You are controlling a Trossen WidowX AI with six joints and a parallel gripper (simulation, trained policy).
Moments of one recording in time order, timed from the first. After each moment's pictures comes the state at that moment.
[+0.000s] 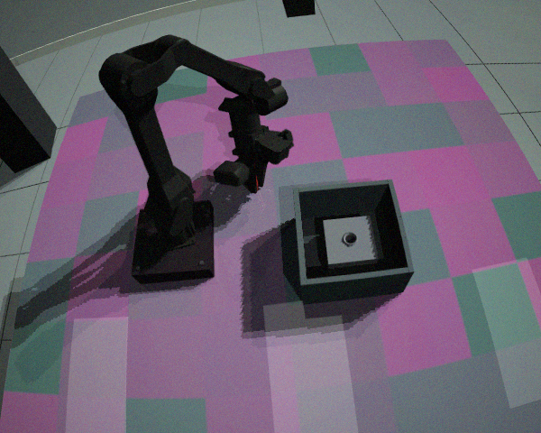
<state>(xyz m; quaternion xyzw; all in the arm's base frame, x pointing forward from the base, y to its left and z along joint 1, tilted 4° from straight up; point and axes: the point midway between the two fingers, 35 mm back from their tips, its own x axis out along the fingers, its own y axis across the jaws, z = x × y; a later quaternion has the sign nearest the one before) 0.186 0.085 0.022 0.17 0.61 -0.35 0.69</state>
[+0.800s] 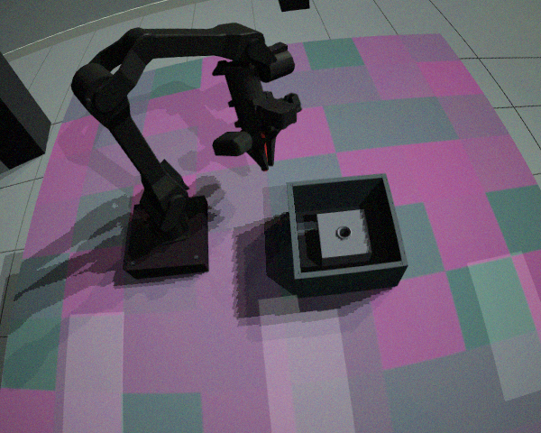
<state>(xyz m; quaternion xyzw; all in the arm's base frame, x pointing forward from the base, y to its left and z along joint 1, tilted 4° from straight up) 0.213 0.039 0.115 0.15 0.54 -0.40 0.72</state>
